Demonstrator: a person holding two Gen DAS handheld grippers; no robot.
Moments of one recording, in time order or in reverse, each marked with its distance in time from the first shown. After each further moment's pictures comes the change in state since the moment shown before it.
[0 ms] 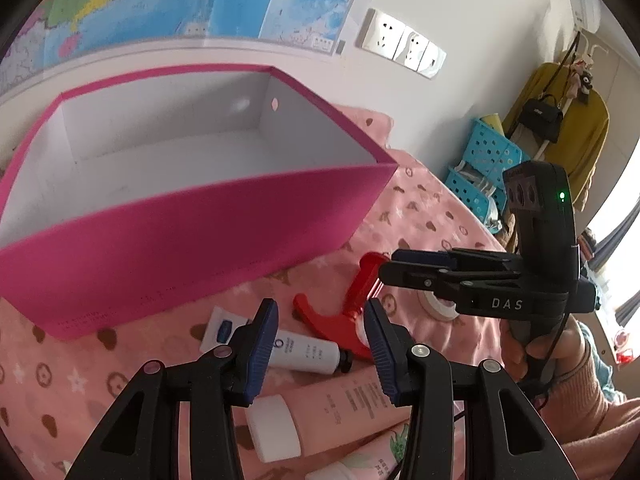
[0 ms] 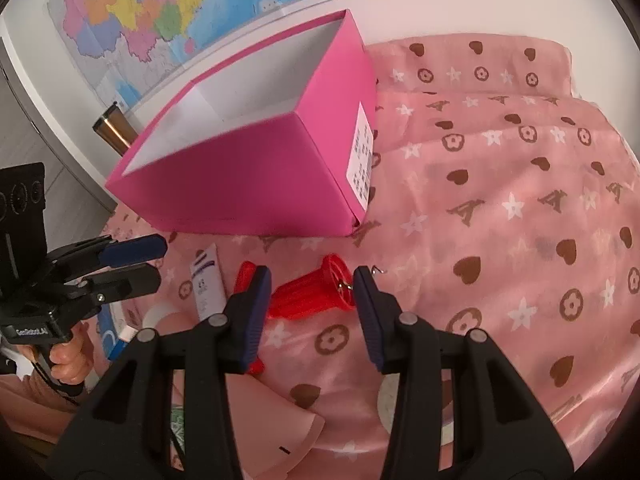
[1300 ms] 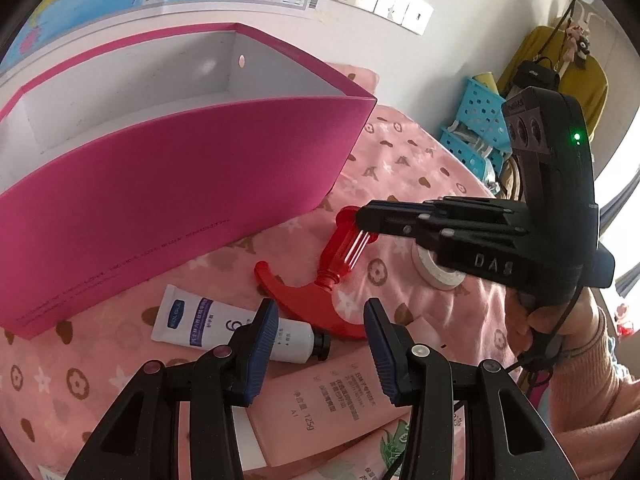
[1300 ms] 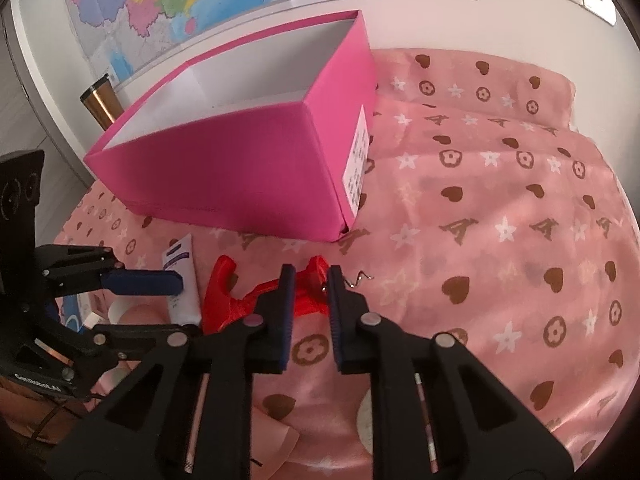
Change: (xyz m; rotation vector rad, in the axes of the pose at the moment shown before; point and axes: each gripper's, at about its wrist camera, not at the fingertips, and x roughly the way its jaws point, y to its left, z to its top) left arm 0.031 -0.019 -0.009 0.061 0.117 -0.012; right arm 0.007 0.003 0.000 -0.087 -0.022 -0.089
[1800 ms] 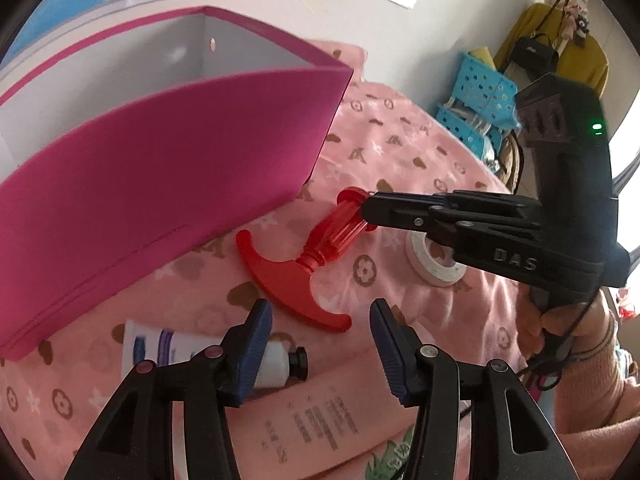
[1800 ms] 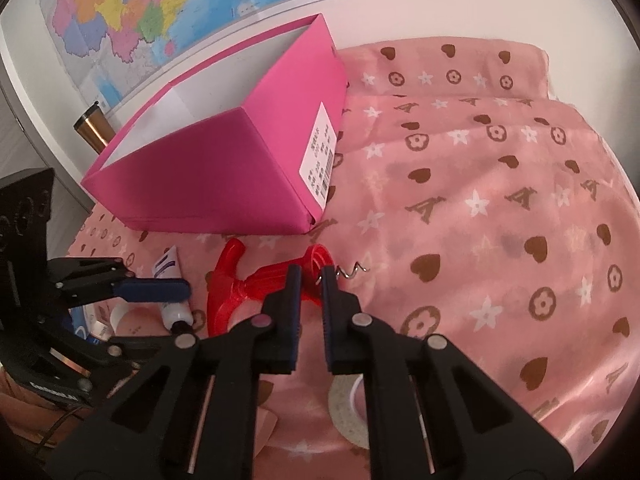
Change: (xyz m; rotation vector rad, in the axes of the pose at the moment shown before) left arm 0.030 -0.016 0.013 0.039 0.086 0.005; right arm -0.010 -0.021 -0.008 0.092 -0.014 0.017
